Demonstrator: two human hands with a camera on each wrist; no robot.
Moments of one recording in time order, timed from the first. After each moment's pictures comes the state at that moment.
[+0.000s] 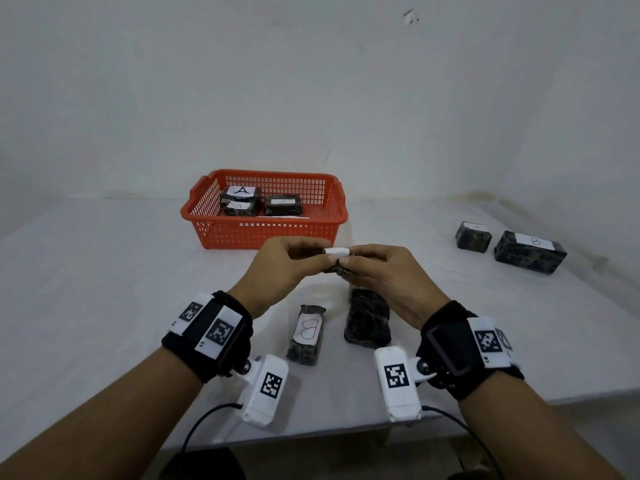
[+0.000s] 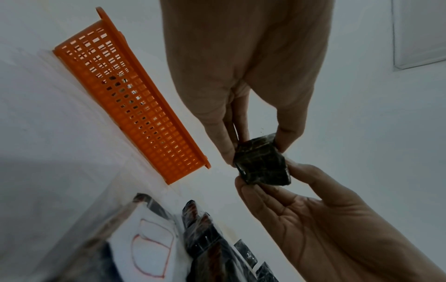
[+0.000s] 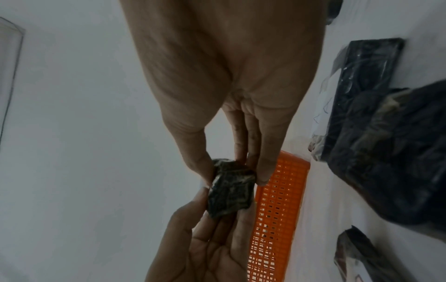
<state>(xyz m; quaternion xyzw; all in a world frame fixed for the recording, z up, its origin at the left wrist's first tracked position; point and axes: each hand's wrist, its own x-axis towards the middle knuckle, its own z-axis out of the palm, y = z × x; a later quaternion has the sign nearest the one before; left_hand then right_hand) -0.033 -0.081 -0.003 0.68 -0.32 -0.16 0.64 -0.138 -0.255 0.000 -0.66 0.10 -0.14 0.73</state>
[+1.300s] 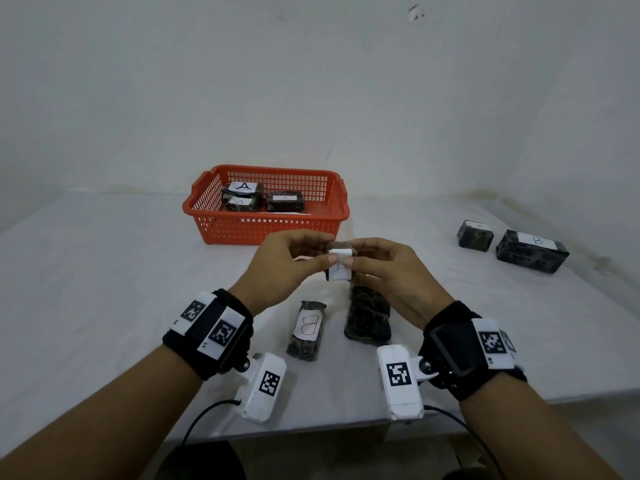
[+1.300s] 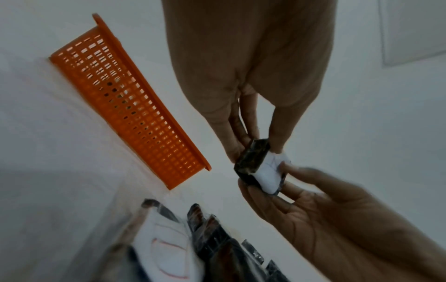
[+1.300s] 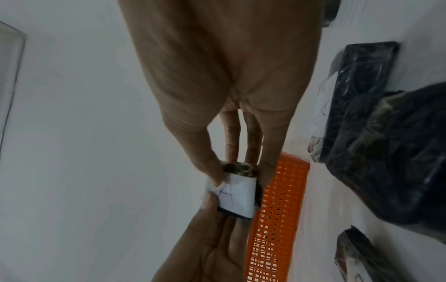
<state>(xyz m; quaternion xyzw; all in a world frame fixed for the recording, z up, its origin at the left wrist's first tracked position) -0.036 -0.079 -0.005 0.70 -0.36 -0.08 0.61 -0.140 -0.256 -0.002 -0.66 0.10 -0.14 0.73</state>
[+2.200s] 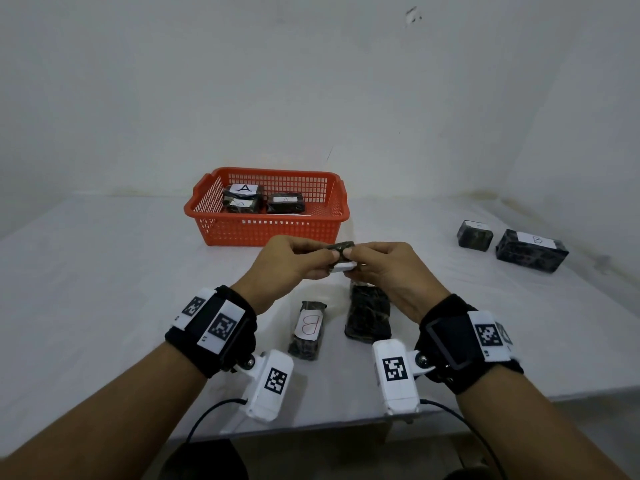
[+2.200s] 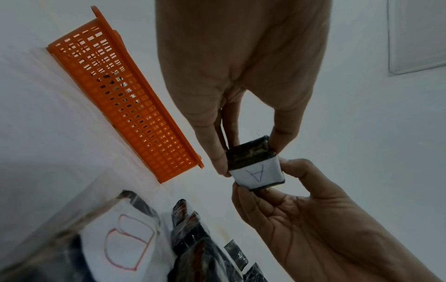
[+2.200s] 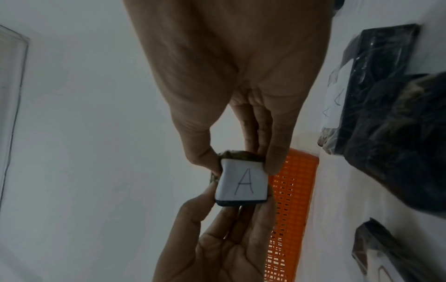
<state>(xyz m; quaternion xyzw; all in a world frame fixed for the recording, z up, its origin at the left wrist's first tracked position) -0.038 -0.082 -0.001 0.69 -0.31 -0.18 0.63 -0.135 -0.254 0.002 -0.69 0.13 -0.14 0.70</state>
